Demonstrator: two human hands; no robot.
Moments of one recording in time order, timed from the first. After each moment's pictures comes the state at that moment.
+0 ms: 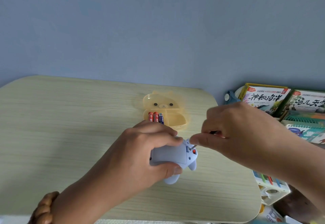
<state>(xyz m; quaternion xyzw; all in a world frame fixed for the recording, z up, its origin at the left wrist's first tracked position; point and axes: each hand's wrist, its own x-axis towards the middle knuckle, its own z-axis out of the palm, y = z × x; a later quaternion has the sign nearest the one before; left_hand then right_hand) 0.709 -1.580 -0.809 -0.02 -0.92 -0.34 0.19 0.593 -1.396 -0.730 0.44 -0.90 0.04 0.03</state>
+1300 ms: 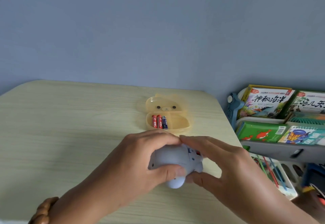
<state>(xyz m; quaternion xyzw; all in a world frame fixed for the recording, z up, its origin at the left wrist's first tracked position) 0.714 -1.585 -0.806 -0.02 -0.91 -0.38 0.16 0.610 -1.384 -0.811 0.49 -0.82 0.30 0.02</state>
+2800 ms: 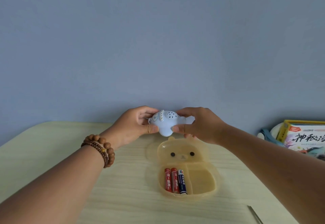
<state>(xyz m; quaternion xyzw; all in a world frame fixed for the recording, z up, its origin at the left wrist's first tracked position) 0.538 -1.756 -0.807 0.08 -0.84 -0.51 0.15 0.411 -1.550 -0.792 0.41 -0.83 0.37 -0.10</state>
